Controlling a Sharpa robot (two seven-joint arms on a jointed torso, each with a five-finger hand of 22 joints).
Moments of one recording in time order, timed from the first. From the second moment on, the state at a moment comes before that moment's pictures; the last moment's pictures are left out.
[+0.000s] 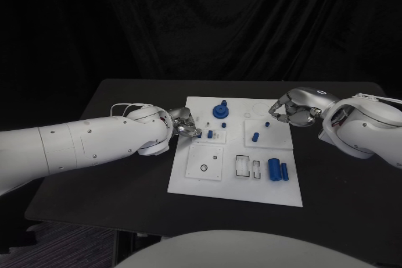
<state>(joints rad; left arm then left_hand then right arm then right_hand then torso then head) 1.25 -0.70 -0.21 1.44 -1.12 -0.18 -0.39 1.10 -0.05 0.51 0.12 0.50 1.03 0.03 0.28 1.25 1.47 -0.03 1.57 1.31 1.46 -0.08 1.56 1.31 0.03 1.47 0.03 1.43 1.31 1.37 -0.96 -0.25 1.55 -1.41 -0.30 -0.04 1.32 0.00 0.32 0.12 0.40 0.93 0.11 0.09 0.17 1.47 0.01 1.57 1.31 1.46 -0.05 1.57 1.31 0.03 1.47 0.06 1.42 1.31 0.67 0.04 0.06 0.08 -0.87</state>
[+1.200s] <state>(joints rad) 1.25 -0.69 -0.21 1.43 -1.12 -0.14 -0.38 0.71 0.13 0.03 0.29 0.11 1.03 0.04 0.22 1.19 1.47 -0.03 1.57 1.31 1.47 -0.08 1.56 1.31 0.03 1.47 0.04 1.41 1.31 1.37 -0.96 -0.25 1.55 -1.41 -0.30 -0.04 1.31 0.01 0.32 0.12 0.40 0.93 0.11 0.09 0.17 1.47 0.01 1.57 1.31 1.46 -0.05 1.57 1.31 0.03 1.47 0.06 1.42 1.31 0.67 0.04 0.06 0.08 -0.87</state>
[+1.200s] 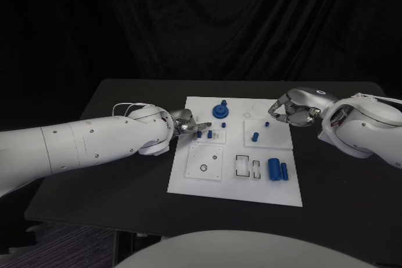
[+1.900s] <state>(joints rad) 1.25 -0.71 -0.21 1.44 -1.12 -0.22 -0.34 0.78 0.26 -0.19 0.29 0.10 1.01 0.04 0.34 1.31 1.47 -0.03 1.57 1.31 1.47 -0.08 1.56 1.31 0.03 1.47 0.04 1.42 1.31 1.37 -0.96 -0.25 1.55 -1.41 -0.30 -0.04 1.31 0.01 0.32 0.12 0.40 0.93 0.11 0.09 0.17 1.47 0.01 1.57 1.31 1.46 -0.05 1.57 1.31 0.03 1.47 0.06 1.42 1.31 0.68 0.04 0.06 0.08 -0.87</state>
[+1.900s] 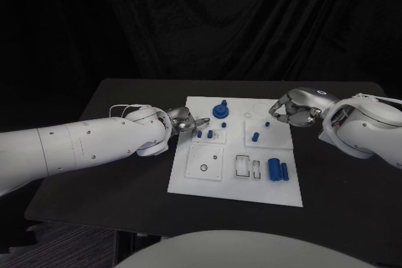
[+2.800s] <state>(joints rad) 1.25 -0.69 -0.21 1.33 -1.25 -0.45 0.22 1.68 -0.01 0.22 0.28 0.30 0.57 0.17 0.31 0.98 0.61 0.13 0.59 0.93 1.35 0.07 1.46 1.31 0.08 1.28 0.14 1.26 1.31 1.37 -0.96 -0.25 1.55 -1.39 -0.31 -0.03 1.31 0.01 0.32 0.12 0.40 0.93 0.11 0.09 0.17 1.47 0.01 1.57 1.31 1.46 -0.05 1.57 1.31 0.03 1.47 0.06 1.42 1.31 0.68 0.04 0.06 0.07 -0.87</state>
